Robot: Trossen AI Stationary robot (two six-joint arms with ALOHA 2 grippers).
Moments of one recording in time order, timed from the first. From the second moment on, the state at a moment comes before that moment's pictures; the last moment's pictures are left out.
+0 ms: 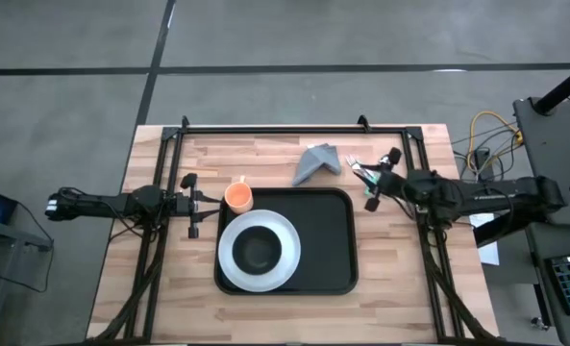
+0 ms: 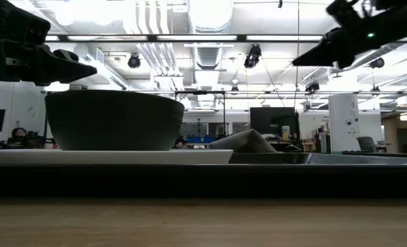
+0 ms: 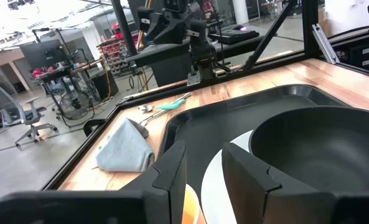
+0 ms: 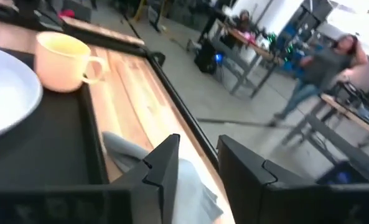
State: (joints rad) left arm -0.04 0.14 0.01 0.03 -0.11 0.28; right arm -0.04 0.65 0.35 0.10 0.50 -0.32
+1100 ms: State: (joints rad) left arm -0.04 0.14 0.01 0.03 -0.11 0.28; right arm -0.32 1.49 0.72 0.06 0.25 -0.66
